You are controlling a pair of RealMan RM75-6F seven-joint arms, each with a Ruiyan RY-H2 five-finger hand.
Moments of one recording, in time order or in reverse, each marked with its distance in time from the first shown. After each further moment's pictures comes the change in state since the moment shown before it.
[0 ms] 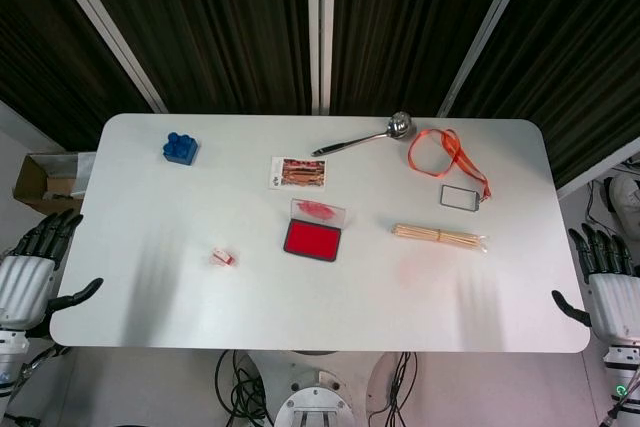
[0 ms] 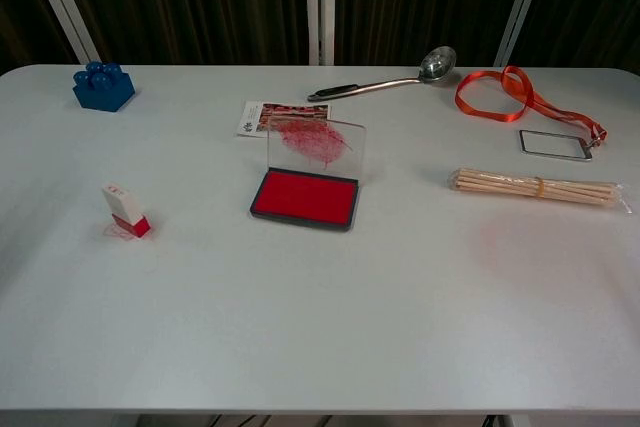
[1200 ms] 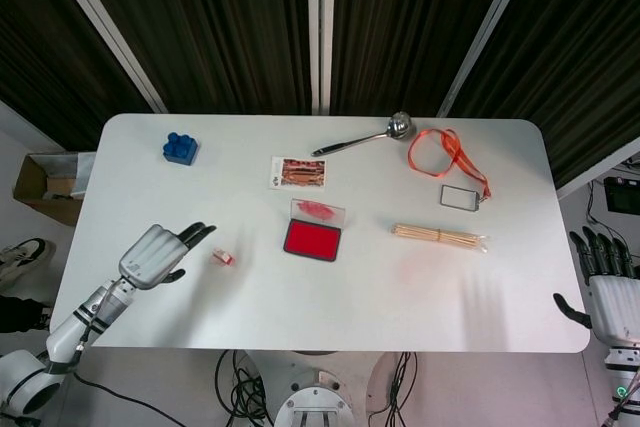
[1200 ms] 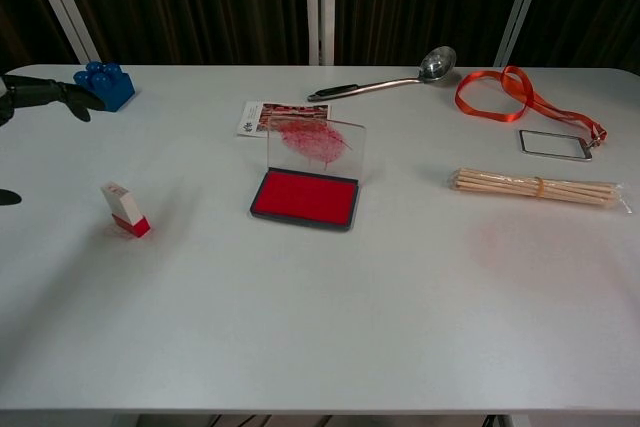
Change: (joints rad) left arm -0.361 -0.187 -0.002 0.147 0.179 -0.411 0.175; right arm -0.005 0.004 -0.005 -0.002 0.015 -0.012 -0.012
